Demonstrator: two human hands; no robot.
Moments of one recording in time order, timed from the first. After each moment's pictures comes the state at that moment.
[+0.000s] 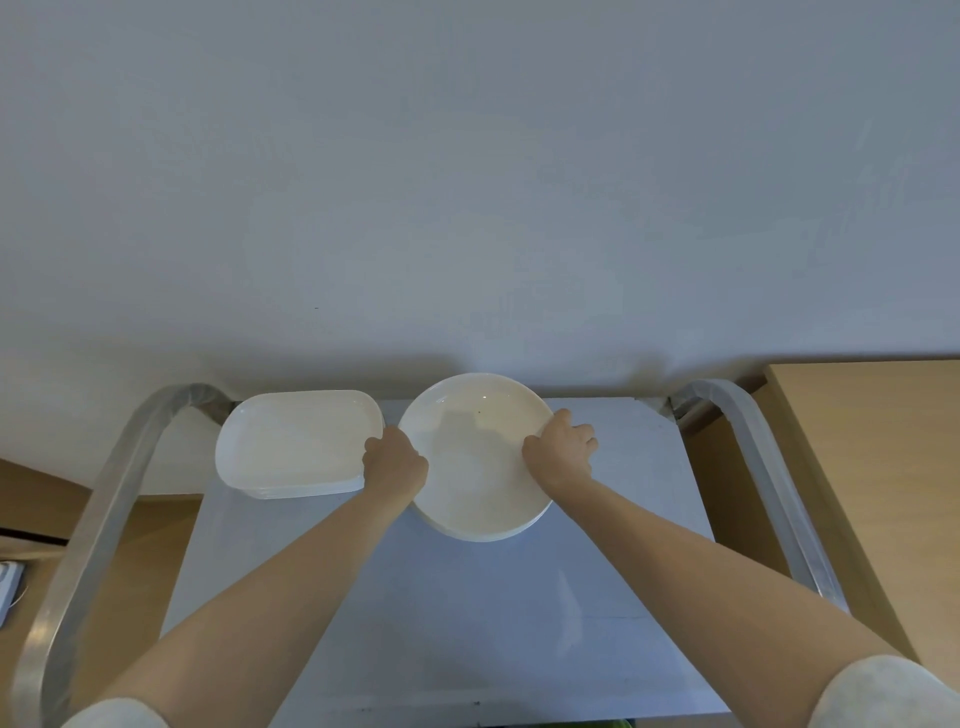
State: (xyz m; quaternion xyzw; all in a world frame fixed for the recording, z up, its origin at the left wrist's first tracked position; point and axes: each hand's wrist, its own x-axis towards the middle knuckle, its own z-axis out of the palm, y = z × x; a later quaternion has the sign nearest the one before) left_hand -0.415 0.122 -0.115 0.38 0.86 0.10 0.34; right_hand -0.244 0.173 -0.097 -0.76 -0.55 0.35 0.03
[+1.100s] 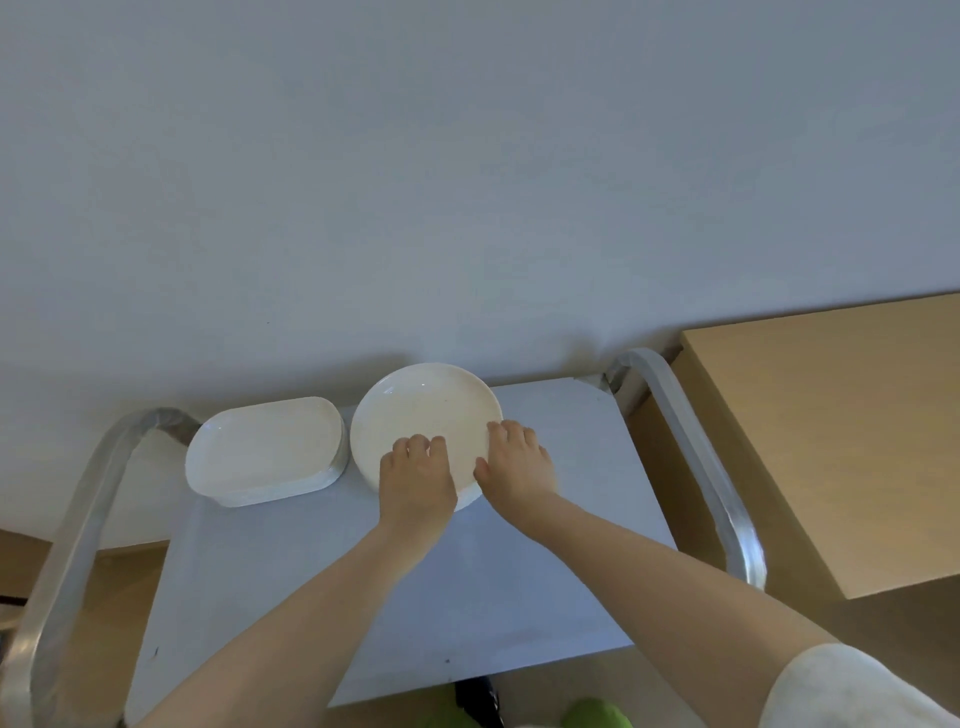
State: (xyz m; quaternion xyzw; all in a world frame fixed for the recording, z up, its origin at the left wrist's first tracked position) left_hand -0.324 0.061 -0.084 0.67 0.73 0.05 0.05; right_hand -0.201 0.101 -0.086 -0.62 -0.76 0.19 0.02
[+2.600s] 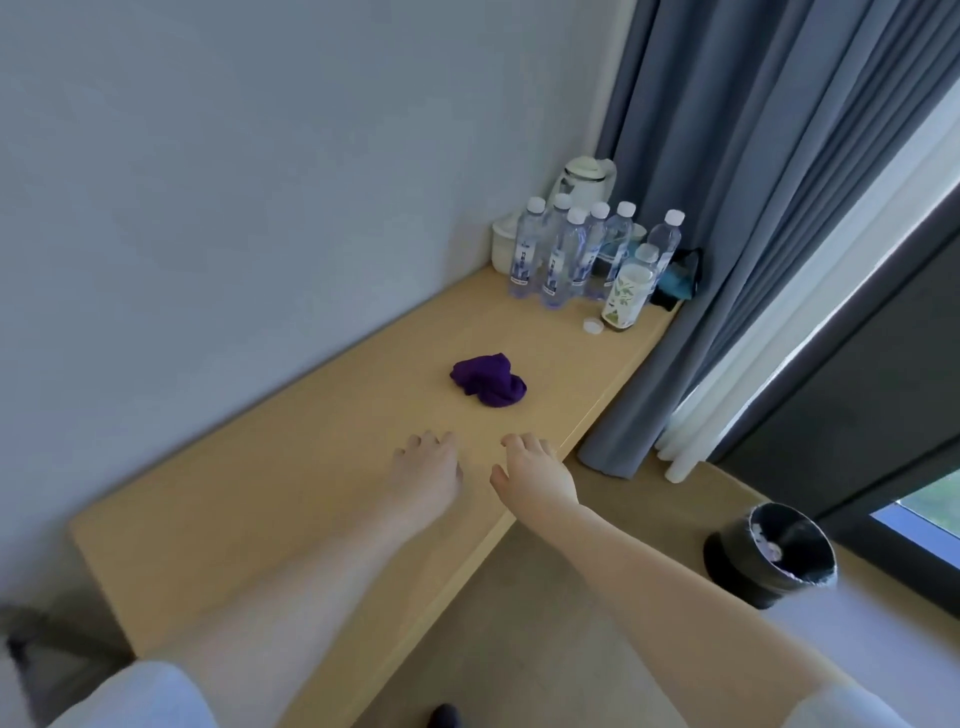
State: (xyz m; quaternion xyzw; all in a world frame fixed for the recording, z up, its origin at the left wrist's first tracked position) left_hand 0.388 0.193 -0.046 0.91 0.41 0.00 0.11; right_hand 0.516 0.113 -0.050 -0.85 -0.51 0.13 0.09
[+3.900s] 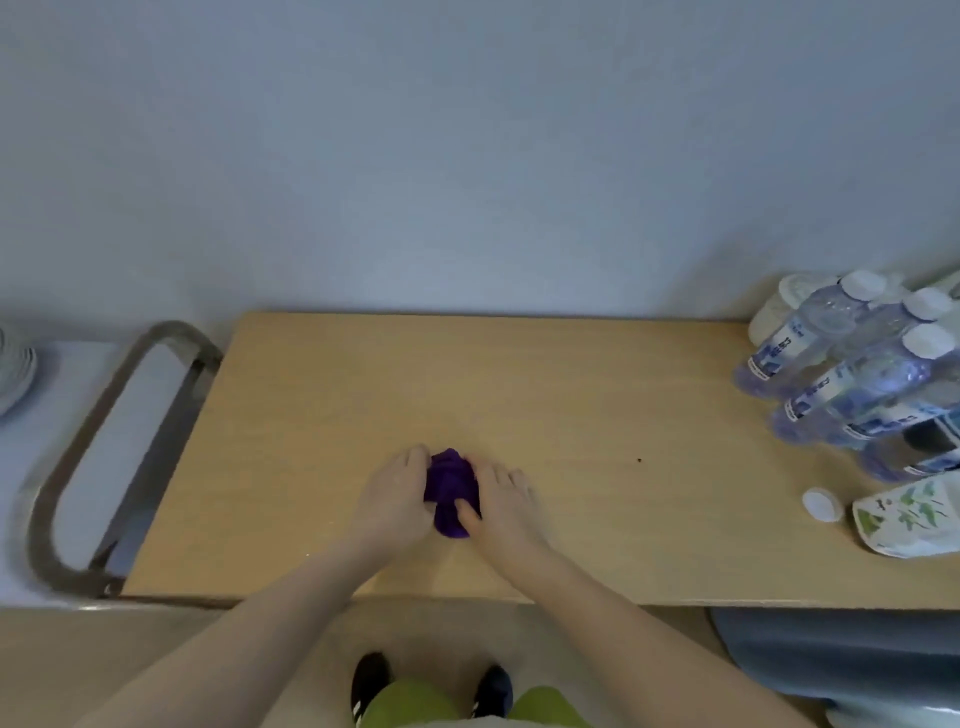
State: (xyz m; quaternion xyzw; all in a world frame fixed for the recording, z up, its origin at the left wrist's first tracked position) left_hand 0.416 0.191 -0.107 0.61 0.75 0.12 0.23; right_hand 0.570 0.219 -0.111 -0.52 -0.80 0.28 0.05
